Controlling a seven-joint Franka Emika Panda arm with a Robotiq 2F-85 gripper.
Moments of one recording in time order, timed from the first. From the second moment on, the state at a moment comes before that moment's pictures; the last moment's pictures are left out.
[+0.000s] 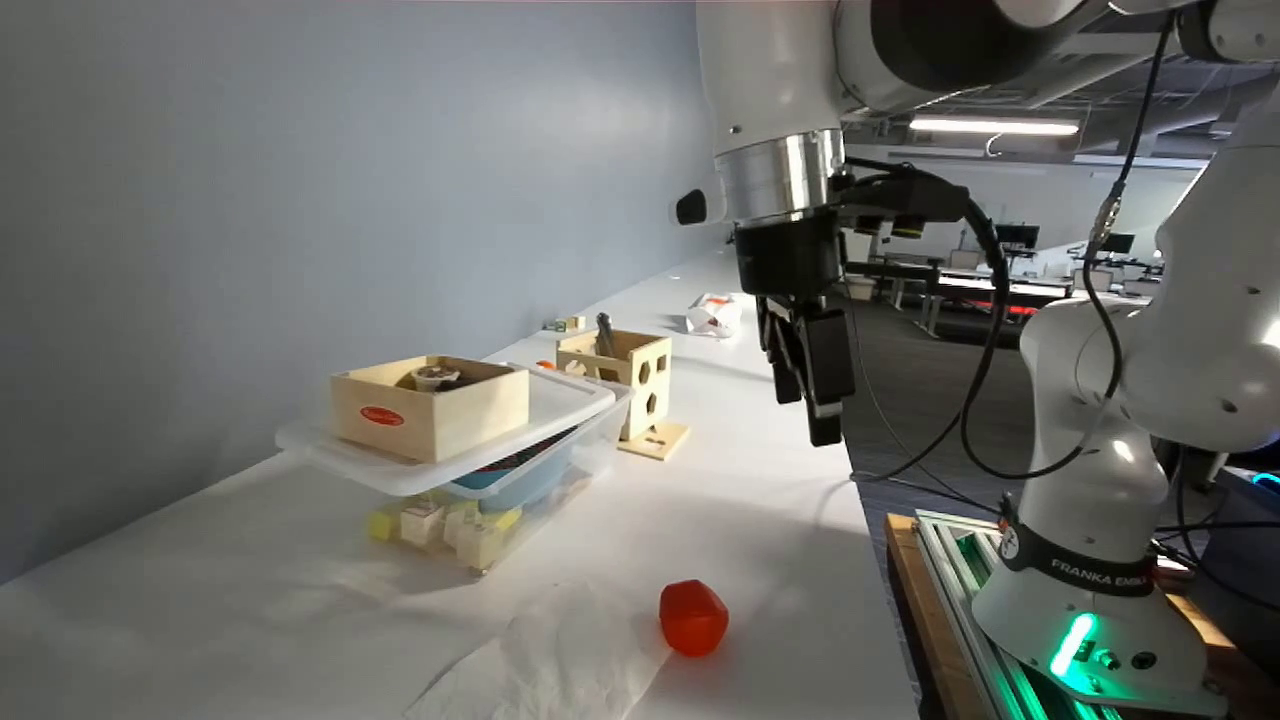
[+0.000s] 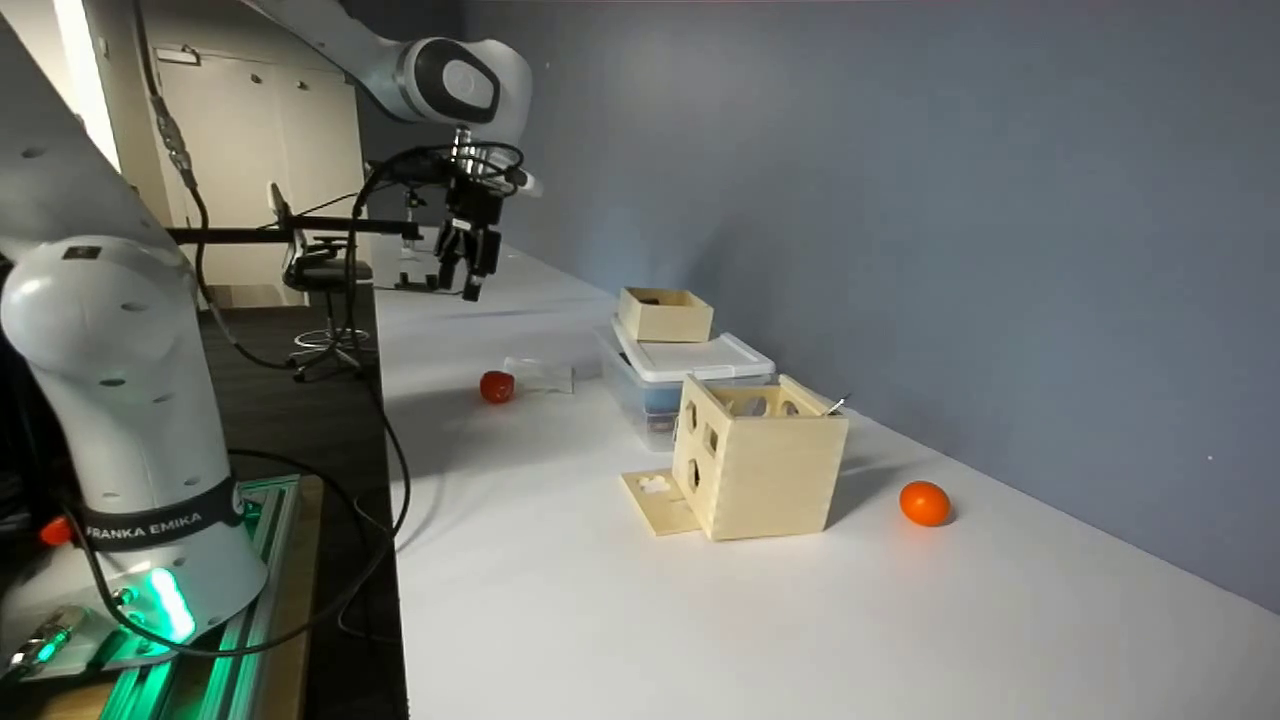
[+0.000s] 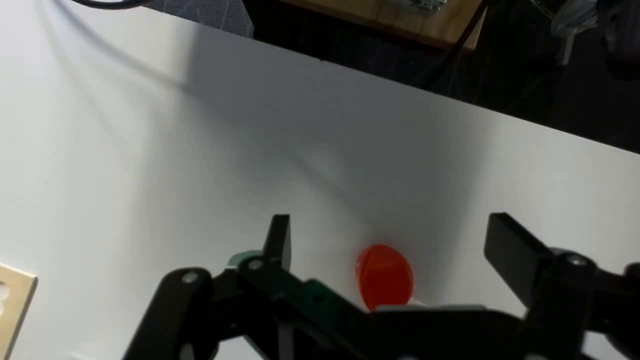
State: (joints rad) arm 0.18 -0.38 0.28 -2.36 0.14 1.75 0.12
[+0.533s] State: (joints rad) arm 0.23 -0.22 0.28 -2.35 0.19 1.95 -0.05
